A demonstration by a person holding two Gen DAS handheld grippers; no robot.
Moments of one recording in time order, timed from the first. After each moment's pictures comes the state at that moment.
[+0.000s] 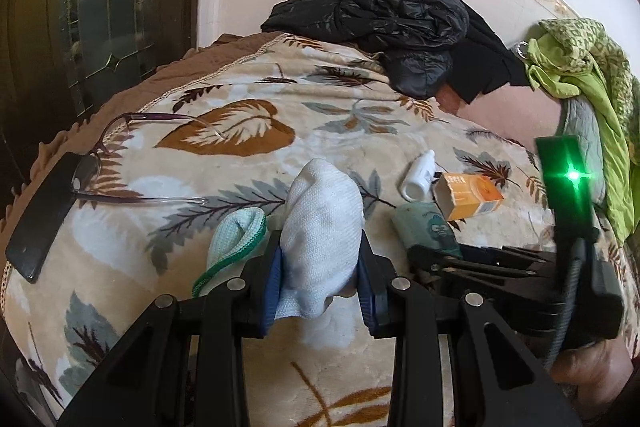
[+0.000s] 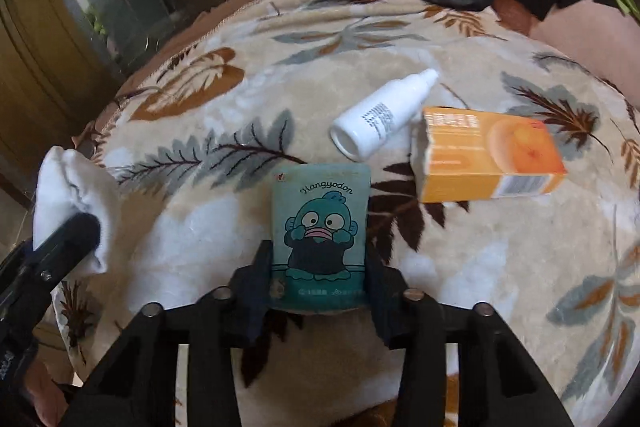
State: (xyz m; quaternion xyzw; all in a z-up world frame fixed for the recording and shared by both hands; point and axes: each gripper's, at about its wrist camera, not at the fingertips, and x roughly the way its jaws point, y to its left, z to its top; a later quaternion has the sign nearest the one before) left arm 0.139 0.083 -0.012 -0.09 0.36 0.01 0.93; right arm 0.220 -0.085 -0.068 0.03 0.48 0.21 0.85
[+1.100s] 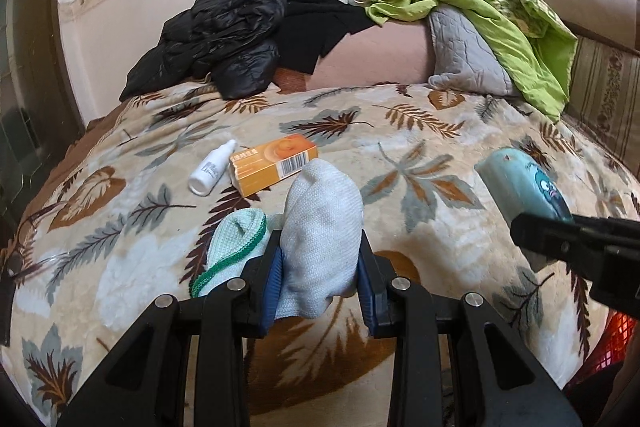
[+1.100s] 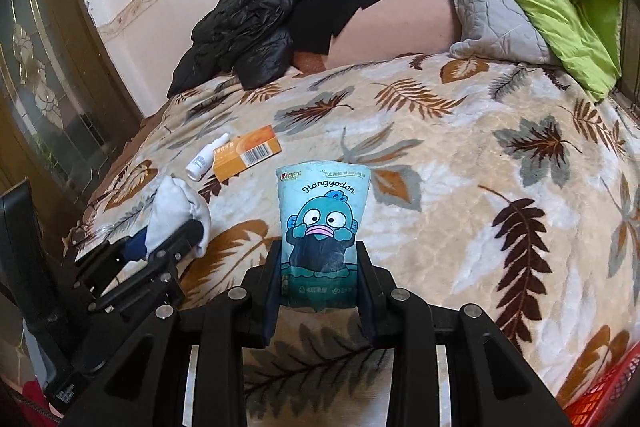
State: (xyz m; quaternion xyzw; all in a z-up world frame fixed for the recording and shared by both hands) left arm 0.084 -0.100 -0.019 0.09 0.31 -0.15 0.93; right arm 0.033 -0.267 -0.017 0.16 0.36 0.02 0.92
